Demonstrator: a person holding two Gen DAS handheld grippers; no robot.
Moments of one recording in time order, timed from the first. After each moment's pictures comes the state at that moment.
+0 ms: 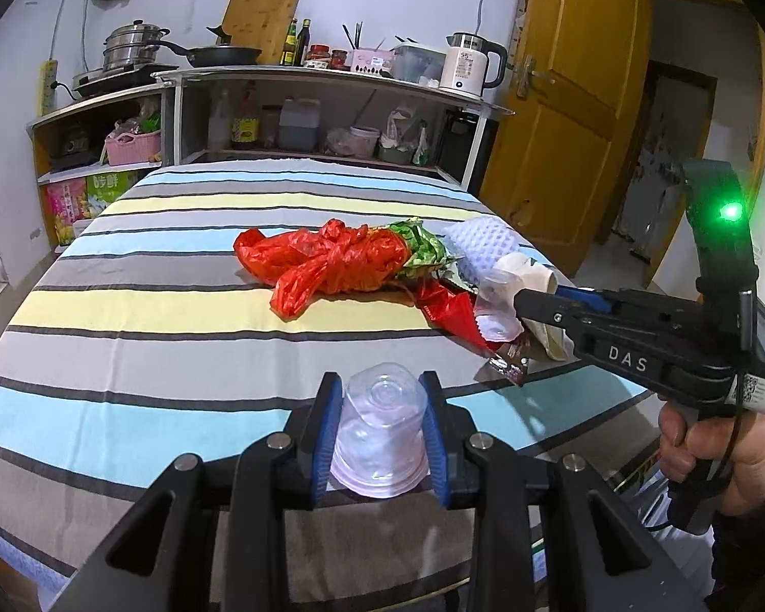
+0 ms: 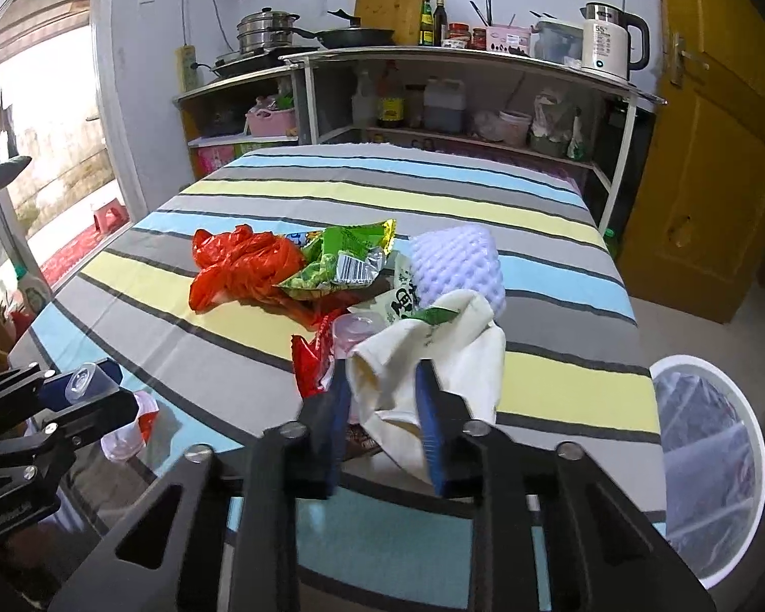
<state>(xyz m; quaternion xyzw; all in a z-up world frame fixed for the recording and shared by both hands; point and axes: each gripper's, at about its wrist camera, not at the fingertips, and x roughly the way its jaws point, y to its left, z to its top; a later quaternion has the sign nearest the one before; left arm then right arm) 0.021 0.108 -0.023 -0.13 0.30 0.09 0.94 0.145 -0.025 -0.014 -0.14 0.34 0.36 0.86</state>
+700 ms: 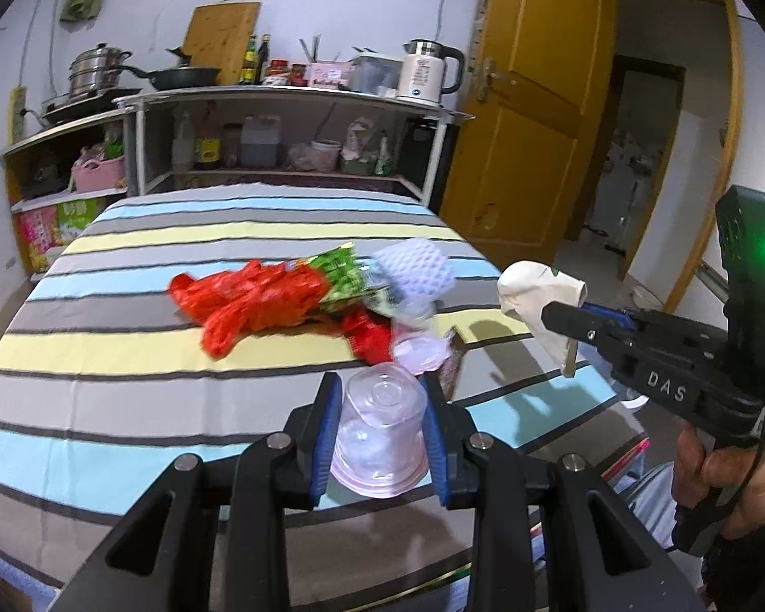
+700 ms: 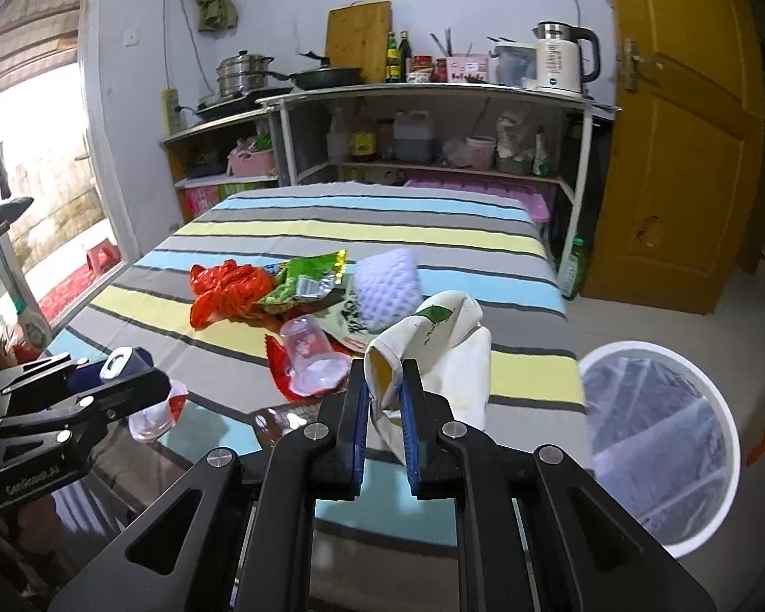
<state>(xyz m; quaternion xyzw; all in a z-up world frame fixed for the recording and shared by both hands) 0.037 0.069 0.000 -0.11 0.29 0.04 0.95 0.130 -0.096 0.016 -0.09 0.31 0.34 0.89</state>
